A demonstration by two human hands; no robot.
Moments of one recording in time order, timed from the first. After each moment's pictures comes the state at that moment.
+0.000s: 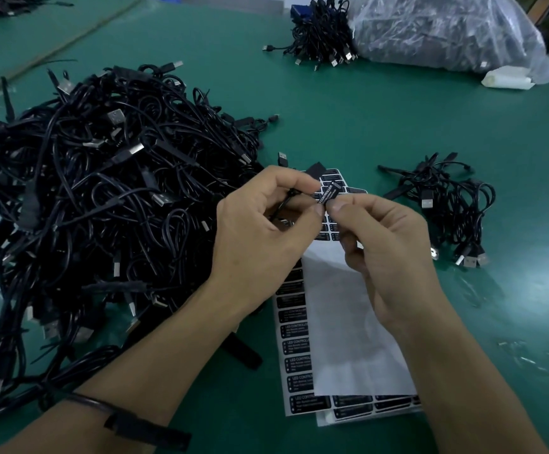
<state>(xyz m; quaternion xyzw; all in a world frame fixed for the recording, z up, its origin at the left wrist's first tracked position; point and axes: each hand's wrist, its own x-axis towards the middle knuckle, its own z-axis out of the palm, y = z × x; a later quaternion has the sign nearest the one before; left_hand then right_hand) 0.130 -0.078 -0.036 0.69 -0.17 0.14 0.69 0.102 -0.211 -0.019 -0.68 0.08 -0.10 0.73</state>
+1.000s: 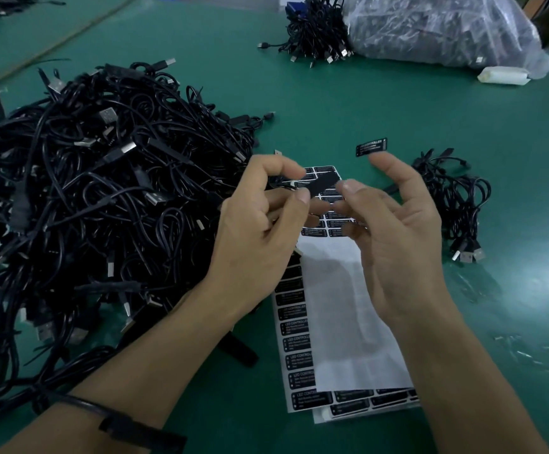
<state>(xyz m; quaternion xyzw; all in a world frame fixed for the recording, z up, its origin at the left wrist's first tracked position) 0.128 -0.077 -0.036 0.67 -0.21 0.08 0.71 0.105 -0.218 -0.023 -0.62 0.06 -0.16 0.76</state>
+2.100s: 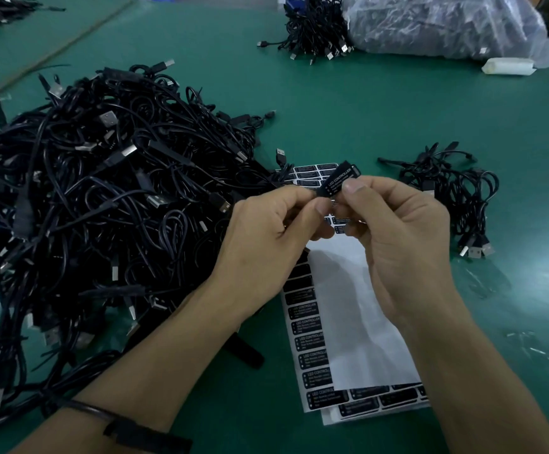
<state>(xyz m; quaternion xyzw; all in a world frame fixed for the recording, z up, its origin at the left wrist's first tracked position) 0.135 -0.075 -0.045 0.76 -0.21 0.05 0.62 0.102 -0.213 -0.020 -0.64 0.04 -0.17 0.75</state>
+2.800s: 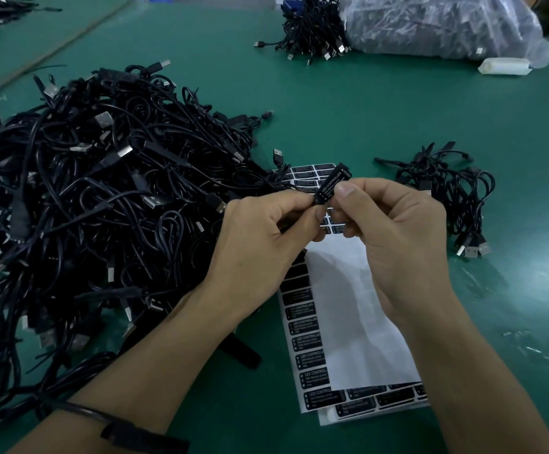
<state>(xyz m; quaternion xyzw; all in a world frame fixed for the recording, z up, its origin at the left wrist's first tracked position) 0.136 -0.073 -0.048 0.77 -0.23 0.10 0.59 0.103 -0.215 -0.020 -0.70 0.03 -0.19 0.69</state>
